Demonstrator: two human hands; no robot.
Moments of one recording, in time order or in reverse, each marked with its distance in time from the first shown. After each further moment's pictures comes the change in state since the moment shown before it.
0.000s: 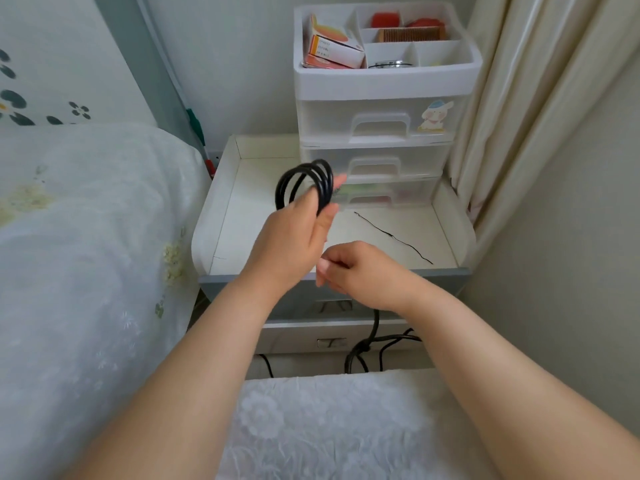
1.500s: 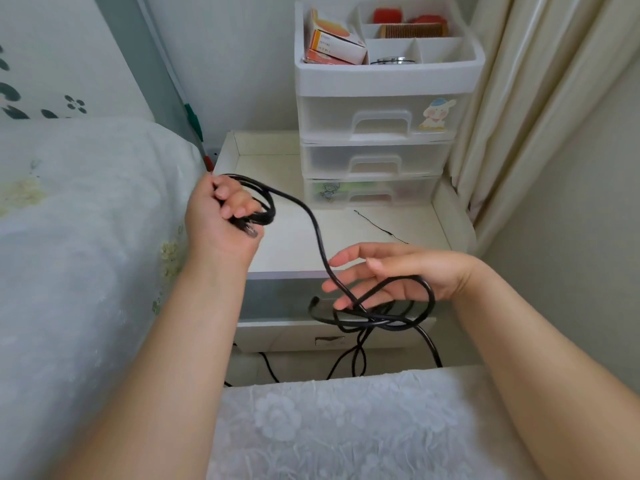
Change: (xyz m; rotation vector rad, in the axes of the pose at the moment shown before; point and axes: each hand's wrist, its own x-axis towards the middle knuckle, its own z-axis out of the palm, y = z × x) left_hand 0.015 -0.027 -0.037 -1.859 0.641 -0.748; right_hand -0.003 0.050 -0.046 0.758 -0.632 0.111
